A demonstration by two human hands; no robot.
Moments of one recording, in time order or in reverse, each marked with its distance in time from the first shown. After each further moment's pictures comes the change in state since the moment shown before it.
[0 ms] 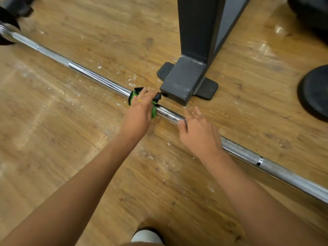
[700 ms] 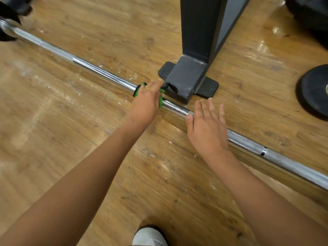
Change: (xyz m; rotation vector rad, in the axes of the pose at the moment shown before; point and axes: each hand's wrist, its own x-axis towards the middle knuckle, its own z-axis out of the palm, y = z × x) left_hand 0.030 0.010 0.000 0.048 -0.038 -0.066; right_hand -0.003 0.007 0.004 -0.221 0.100 0.057
